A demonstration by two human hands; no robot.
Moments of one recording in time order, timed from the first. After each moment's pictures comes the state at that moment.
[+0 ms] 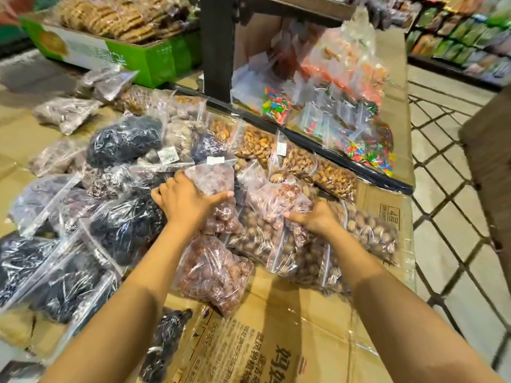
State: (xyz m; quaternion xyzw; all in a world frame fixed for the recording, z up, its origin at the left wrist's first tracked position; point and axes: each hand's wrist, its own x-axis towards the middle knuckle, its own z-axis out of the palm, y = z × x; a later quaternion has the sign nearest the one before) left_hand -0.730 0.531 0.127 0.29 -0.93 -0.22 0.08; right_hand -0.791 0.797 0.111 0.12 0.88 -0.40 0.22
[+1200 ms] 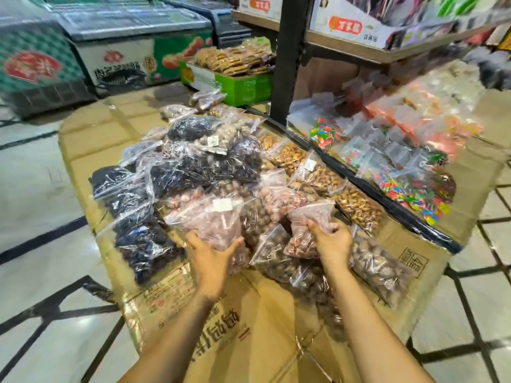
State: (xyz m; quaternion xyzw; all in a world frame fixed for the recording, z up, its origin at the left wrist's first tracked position) left_hand -0.578 0.723 0.099 0.49 -0.70 -0.45 0.26; right_hand -0.745 0.879 0.104 0.02 0.85 -0.53 0.01
